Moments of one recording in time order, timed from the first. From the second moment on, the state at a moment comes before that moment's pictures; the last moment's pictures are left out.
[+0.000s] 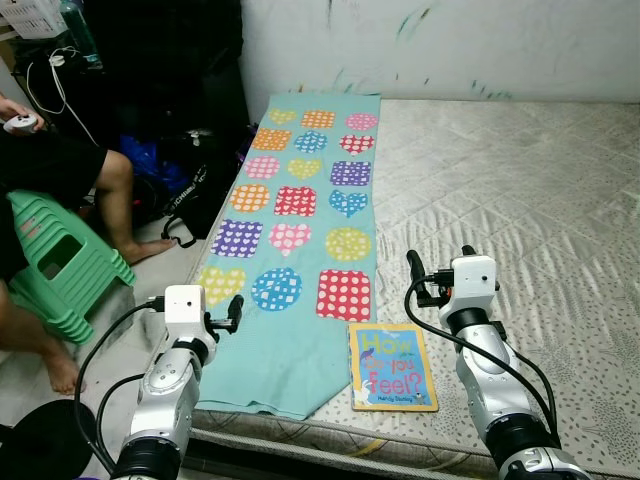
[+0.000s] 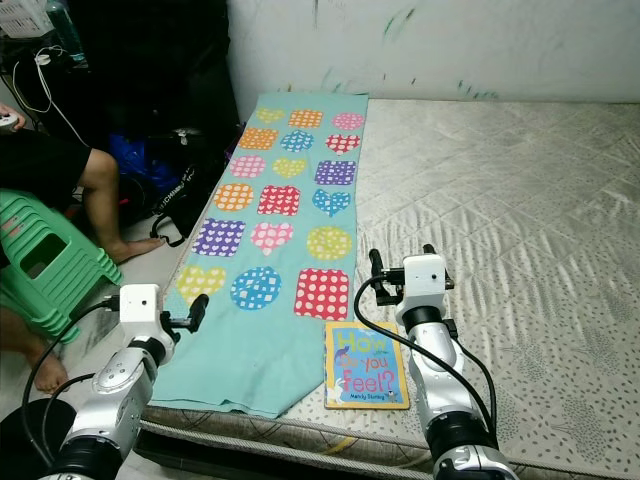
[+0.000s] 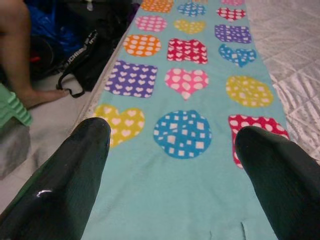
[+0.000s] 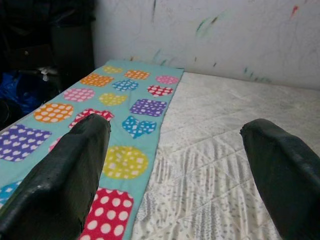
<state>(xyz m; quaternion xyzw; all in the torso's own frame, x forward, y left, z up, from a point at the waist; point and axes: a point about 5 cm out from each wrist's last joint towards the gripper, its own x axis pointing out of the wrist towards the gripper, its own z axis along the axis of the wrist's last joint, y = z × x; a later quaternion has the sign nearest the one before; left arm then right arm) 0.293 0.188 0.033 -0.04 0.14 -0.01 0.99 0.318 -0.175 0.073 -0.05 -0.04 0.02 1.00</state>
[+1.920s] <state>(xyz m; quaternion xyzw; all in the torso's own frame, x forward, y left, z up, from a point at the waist) 0.238 0.186 -0.055 0.01 0.45 -0.01 0.89 0.255 -0.147 -0.046 -0.16 0.42 0.12 0.88</state>
